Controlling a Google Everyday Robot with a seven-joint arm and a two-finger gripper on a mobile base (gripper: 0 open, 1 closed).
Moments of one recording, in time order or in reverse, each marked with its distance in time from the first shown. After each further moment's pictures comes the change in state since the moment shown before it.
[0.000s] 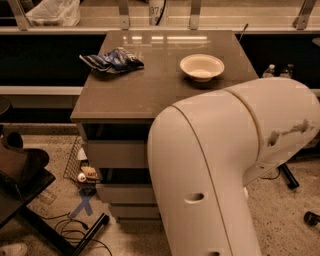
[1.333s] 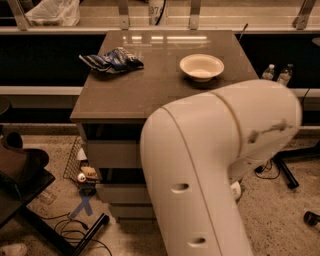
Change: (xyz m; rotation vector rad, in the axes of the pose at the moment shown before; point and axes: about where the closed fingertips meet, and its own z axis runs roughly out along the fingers) arm -0.002 -0.004 0.022 -0.036 0.014 -0.009
